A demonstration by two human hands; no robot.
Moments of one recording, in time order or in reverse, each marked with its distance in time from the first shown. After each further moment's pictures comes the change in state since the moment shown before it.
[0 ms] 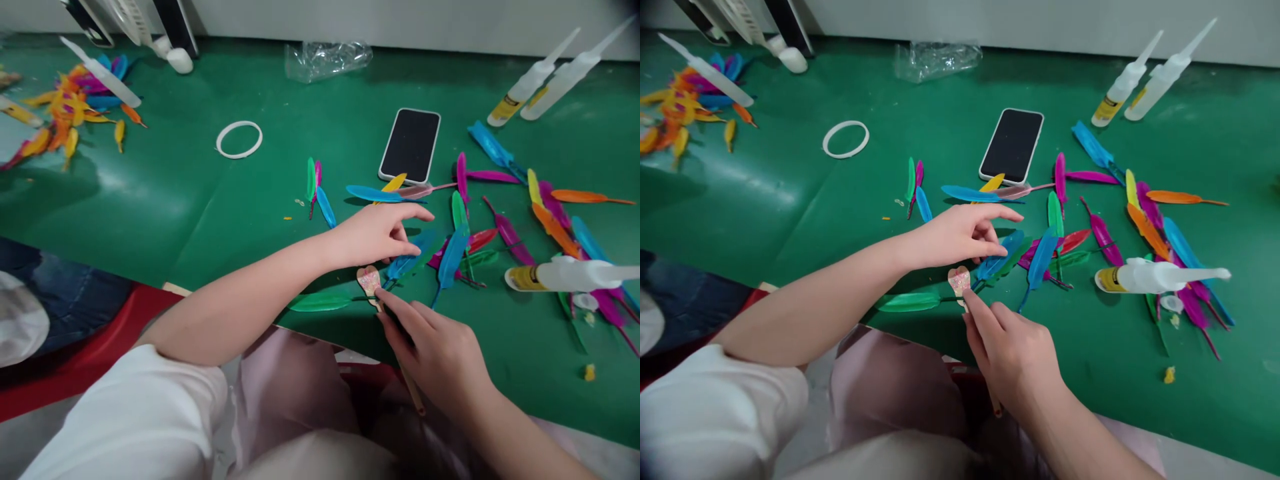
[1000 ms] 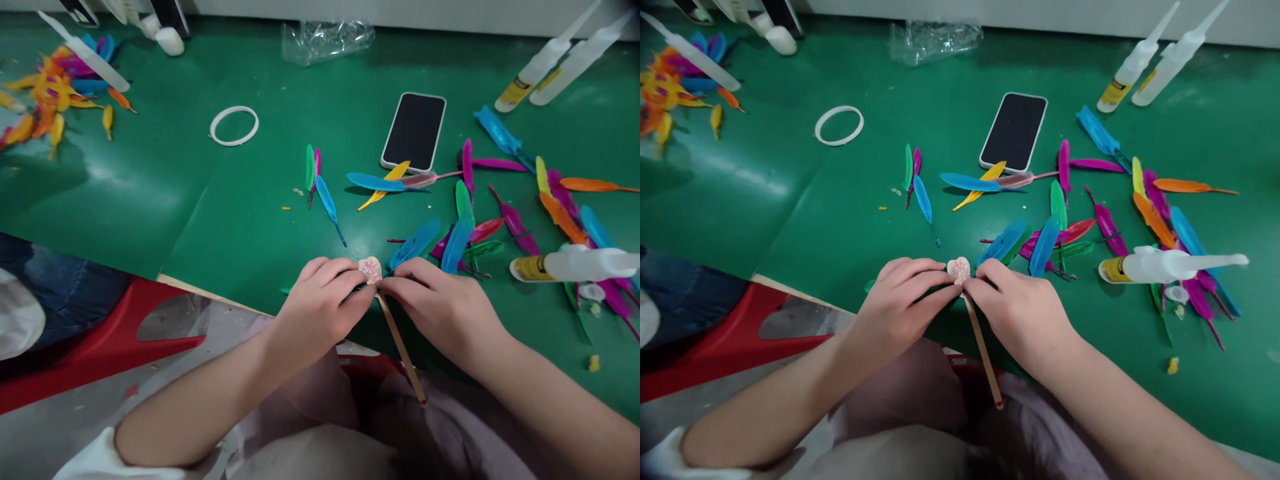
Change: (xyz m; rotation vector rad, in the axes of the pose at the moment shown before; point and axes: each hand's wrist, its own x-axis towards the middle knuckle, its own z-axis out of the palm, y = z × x) left_hand -0.112 0.004 0.050 0.860 0.397 0.191; right_hand 0.031 0.022 -0.008 -0.074 -0.082 -0.213
